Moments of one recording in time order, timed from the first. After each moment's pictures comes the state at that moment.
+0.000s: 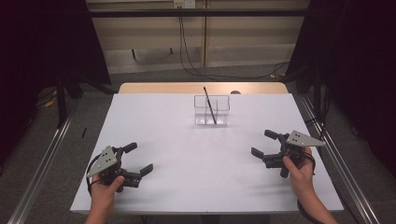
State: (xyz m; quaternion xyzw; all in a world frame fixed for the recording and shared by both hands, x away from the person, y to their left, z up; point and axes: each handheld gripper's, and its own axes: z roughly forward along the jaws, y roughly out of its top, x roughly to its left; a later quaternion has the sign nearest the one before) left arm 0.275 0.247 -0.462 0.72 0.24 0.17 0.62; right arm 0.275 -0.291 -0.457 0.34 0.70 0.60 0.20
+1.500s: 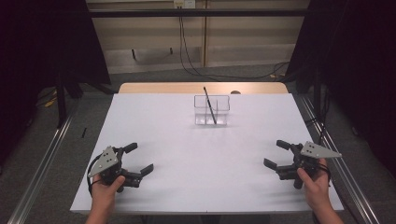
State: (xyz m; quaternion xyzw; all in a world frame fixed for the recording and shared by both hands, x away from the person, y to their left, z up) left arm 0.275 0.245 -0.463 0.73 0.24 0.17 0.62; right arm 0.242 -0.323 -0.466 0.35 0.71 0.58 0.19
